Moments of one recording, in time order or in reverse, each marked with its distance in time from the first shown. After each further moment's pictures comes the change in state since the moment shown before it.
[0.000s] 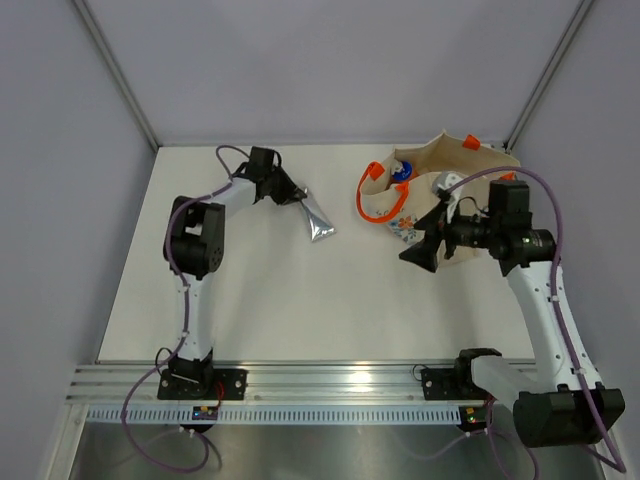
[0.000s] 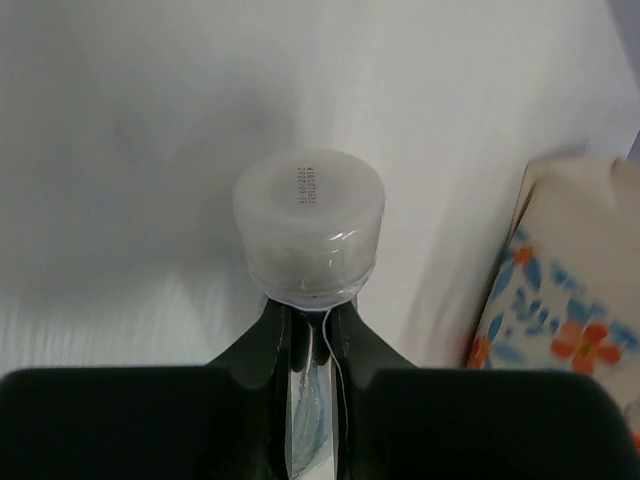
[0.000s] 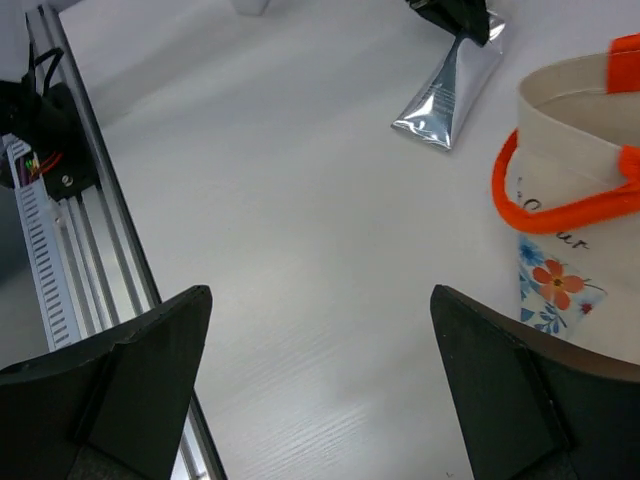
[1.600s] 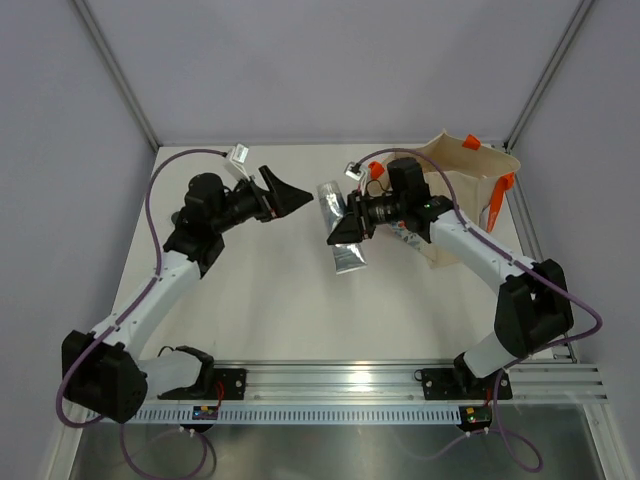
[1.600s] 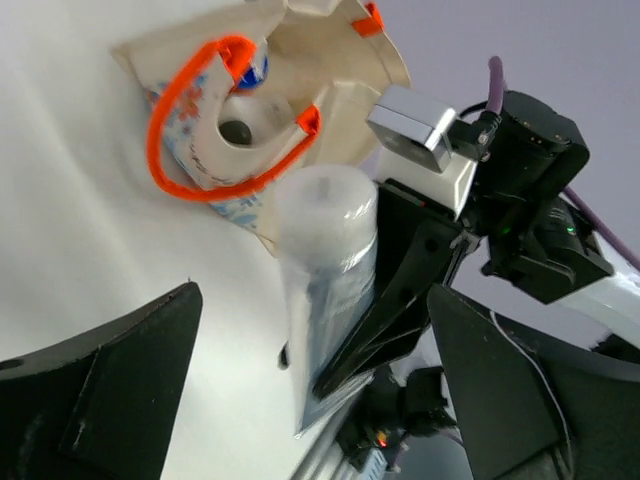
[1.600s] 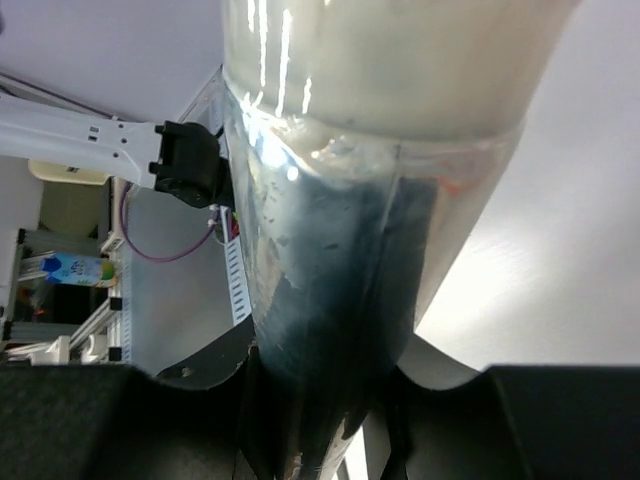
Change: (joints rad) left arm -0.094 -1.089 -0.805 0.379 0.284 0.072; right arm 0.509 0.533 0.077 0.570 0.032 0.733
